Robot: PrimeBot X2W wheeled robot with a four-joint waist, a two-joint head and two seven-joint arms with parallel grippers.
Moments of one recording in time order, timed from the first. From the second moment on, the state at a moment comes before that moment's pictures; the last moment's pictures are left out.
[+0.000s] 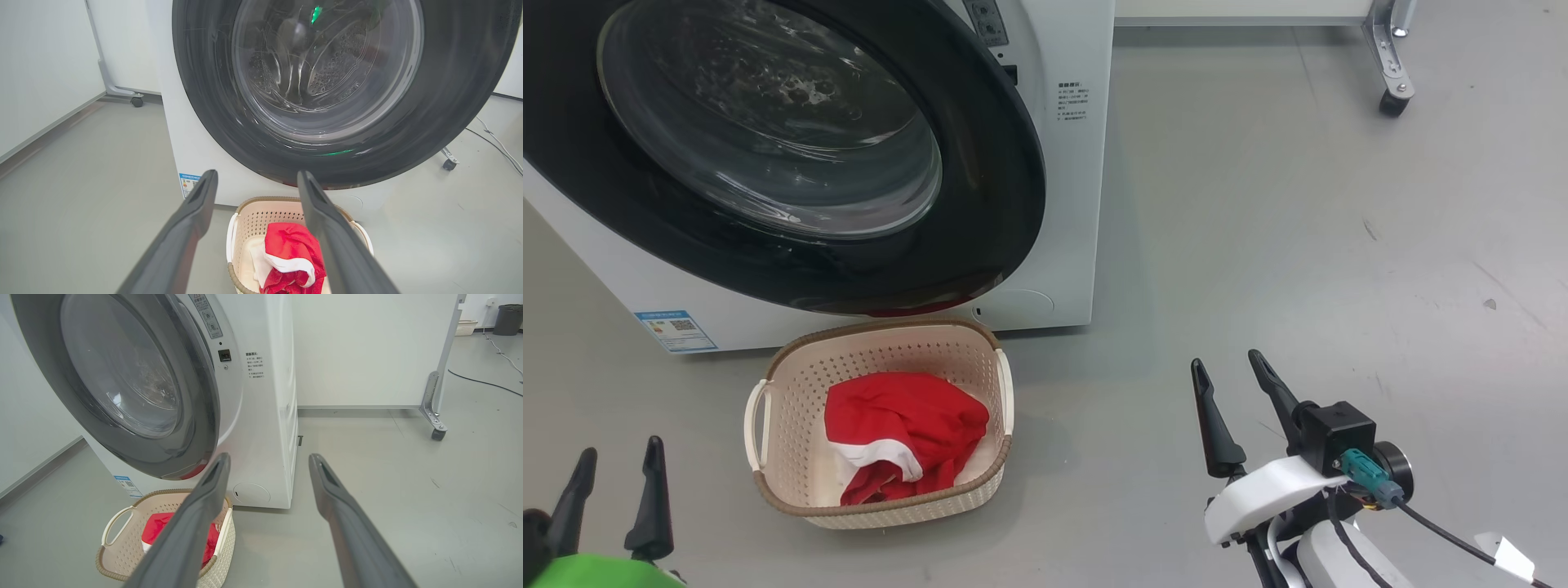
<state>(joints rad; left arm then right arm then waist) 0.02 0.29 -0.03 0.33 -0.59 -0.13 -0.26 -0.13 -0.05 0.43 0.30 0.40 -0.13 -0.26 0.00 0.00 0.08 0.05</state>
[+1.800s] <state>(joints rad) 0.09 0.18 0.05 0.22 -0.42 -0.13 -0.26 -0.10 -0.05 0.41 0.26 0.38 -0.12 -0.26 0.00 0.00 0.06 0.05</state>
